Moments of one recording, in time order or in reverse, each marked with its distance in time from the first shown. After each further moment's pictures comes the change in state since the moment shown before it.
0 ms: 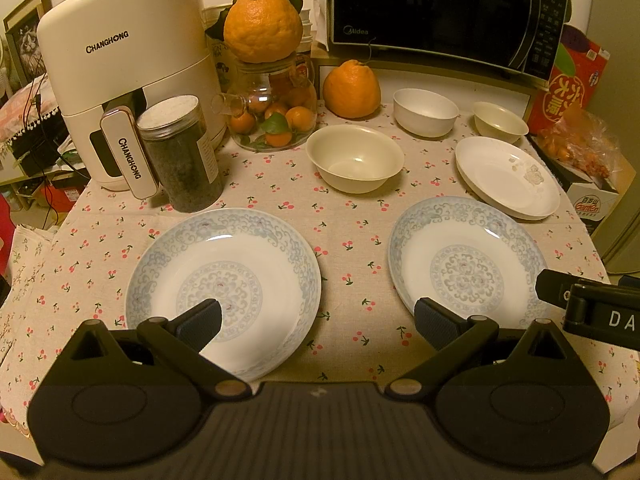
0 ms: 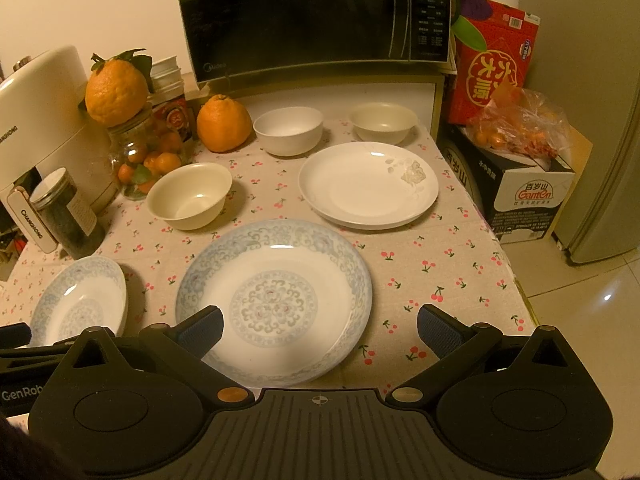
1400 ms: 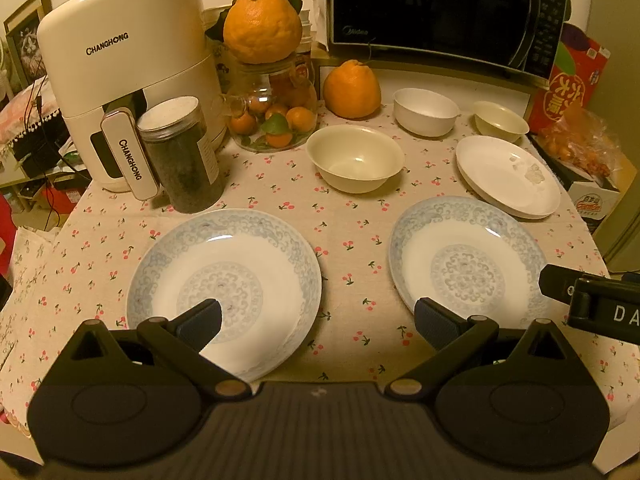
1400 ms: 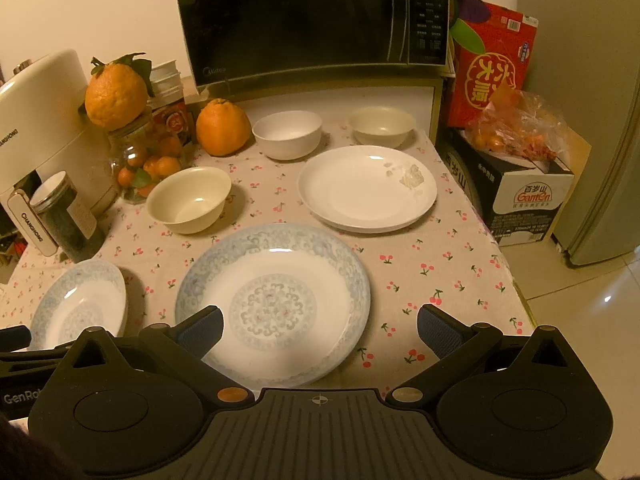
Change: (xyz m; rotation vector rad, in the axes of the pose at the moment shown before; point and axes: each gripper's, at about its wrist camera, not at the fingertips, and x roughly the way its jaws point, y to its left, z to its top) left arm -0.003 -0.001 -0.001 0.006 -0.005 0.009; right arm -0.001 -0.001 -0.001 0.003 -0.013 -0.001
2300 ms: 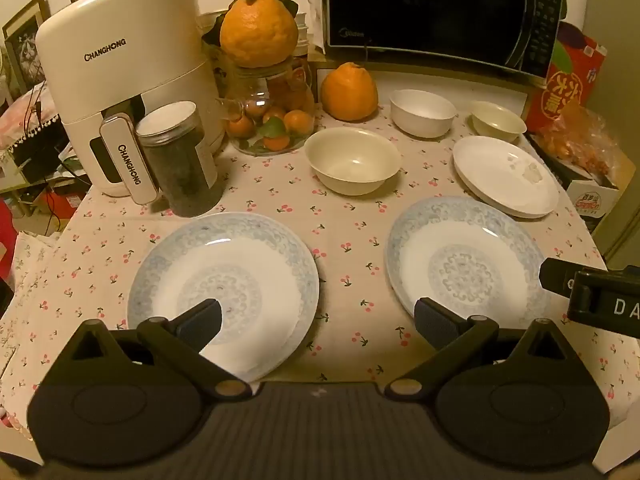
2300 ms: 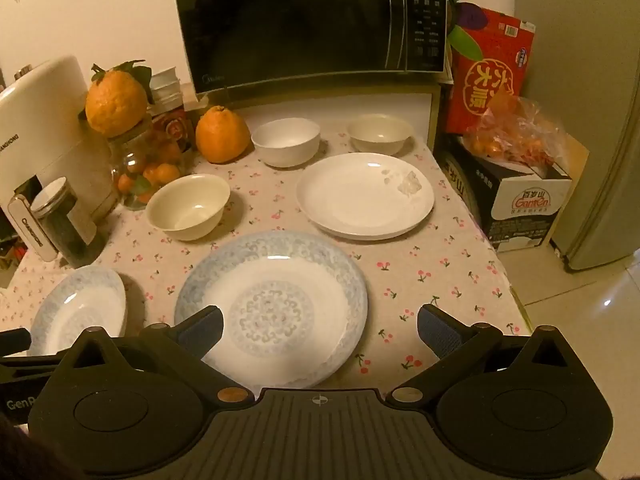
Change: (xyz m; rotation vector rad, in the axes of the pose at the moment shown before) left arm 0.001 -0.003 0.002 0.020 0.004 0.010; right arm -0.002 0.000 0.001 0.001 -0.019 -0.002
